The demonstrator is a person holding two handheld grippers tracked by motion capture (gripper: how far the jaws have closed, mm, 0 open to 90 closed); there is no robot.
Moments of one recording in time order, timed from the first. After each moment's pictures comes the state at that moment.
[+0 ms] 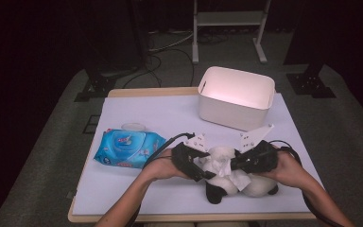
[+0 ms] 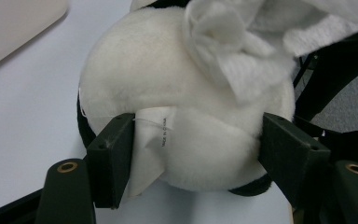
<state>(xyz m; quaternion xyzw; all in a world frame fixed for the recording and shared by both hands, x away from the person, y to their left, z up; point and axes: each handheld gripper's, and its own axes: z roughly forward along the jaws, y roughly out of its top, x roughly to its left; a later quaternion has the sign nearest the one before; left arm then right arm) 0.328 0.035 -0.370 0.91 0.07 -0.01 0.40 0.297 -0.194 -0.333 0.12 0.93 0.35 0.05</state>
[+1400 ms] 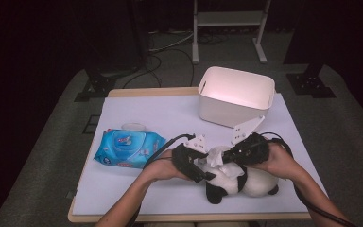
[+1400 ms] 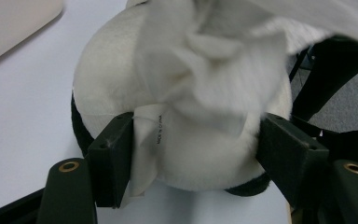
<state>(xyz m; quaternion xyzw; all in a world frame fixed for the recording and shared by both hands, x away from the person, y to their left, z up) 0.326 0.034 -0.373 0.91 0.07 -0.01 0.40 0.318 -0.182 -0.326 0.12 0.93 0.36 0.05</state>
